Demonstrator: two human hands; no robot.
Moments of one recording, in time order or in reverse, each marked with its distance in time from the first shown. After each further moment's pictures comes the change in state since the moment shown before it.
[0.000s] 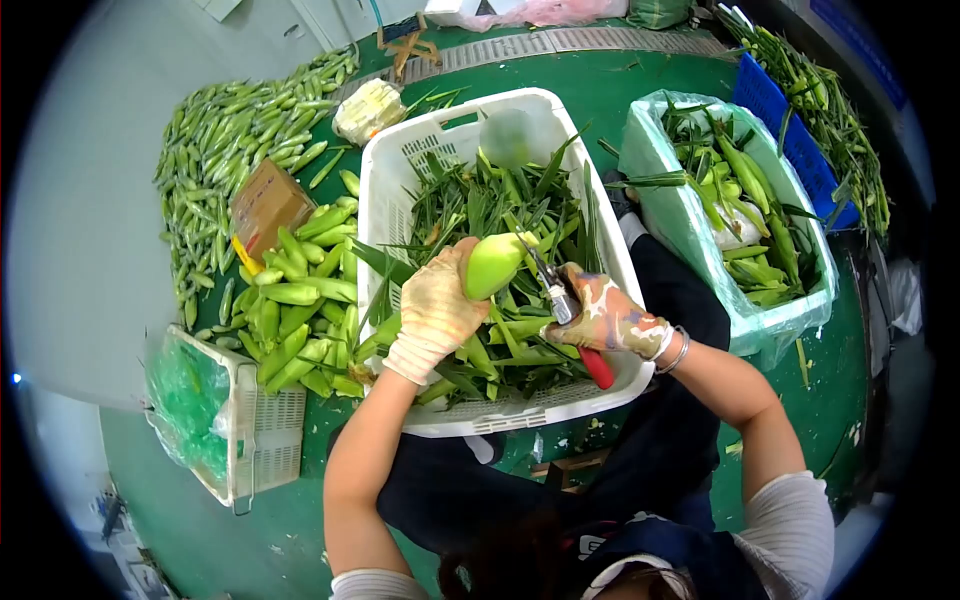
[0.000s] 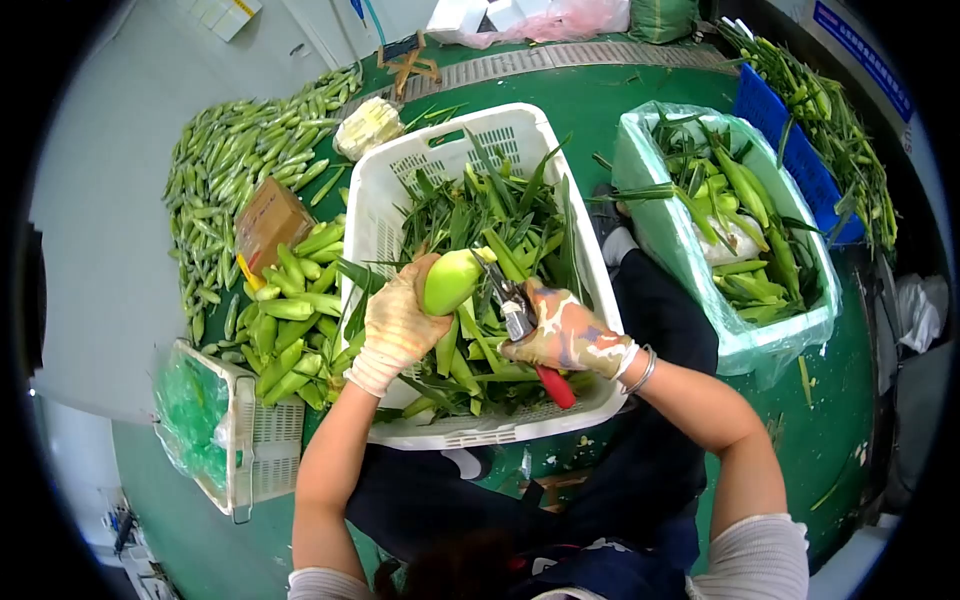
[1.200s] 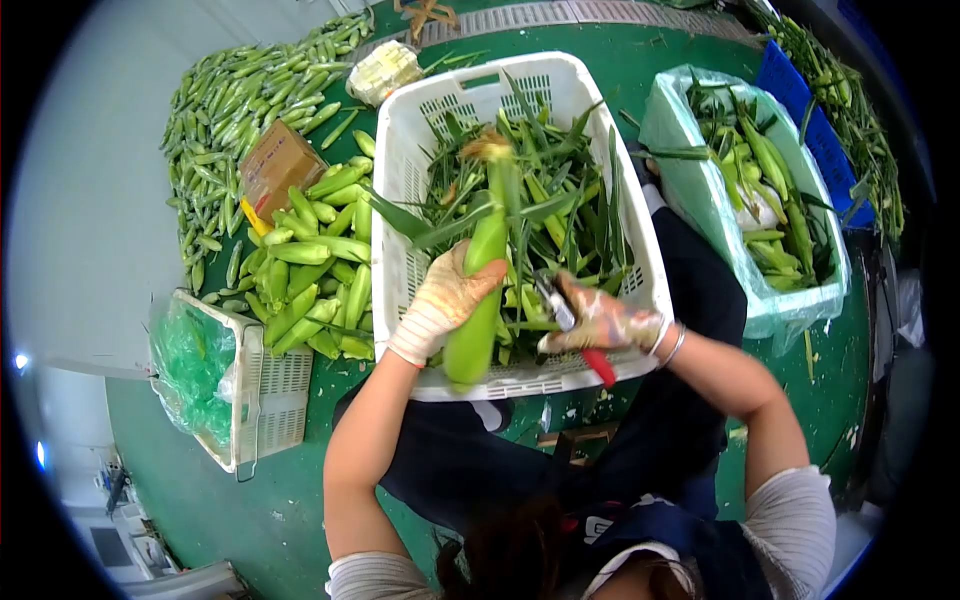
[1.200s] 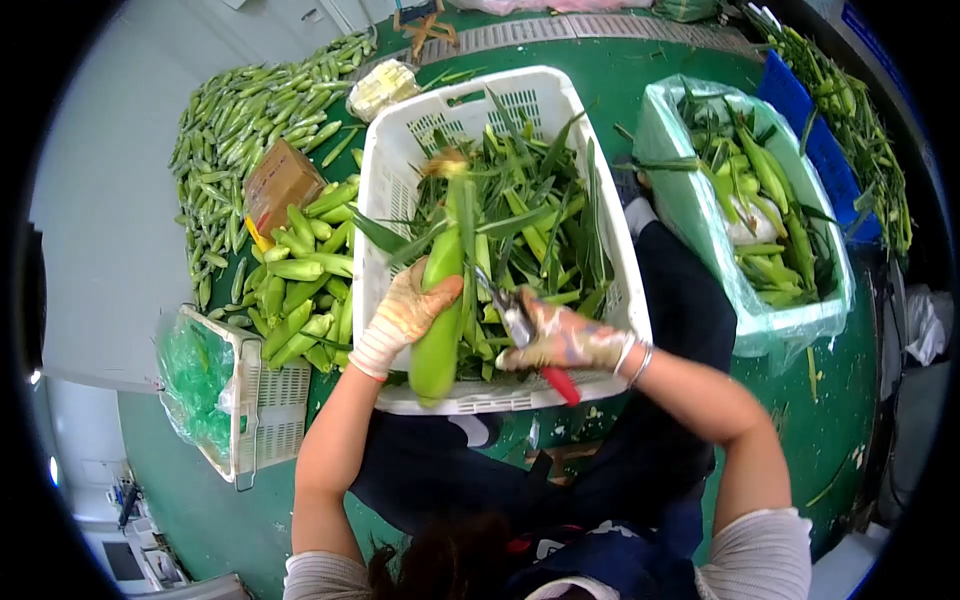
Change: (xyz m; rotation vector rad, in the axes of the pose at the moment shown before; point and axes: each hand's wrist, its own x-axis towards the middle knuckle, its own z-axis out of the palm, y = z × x) left_hand -0.034 -0.029 0.008 -0.718 -0.203 -0.242; right_hand -0.004 0.019 0.051 0.123 -0.353 0.061
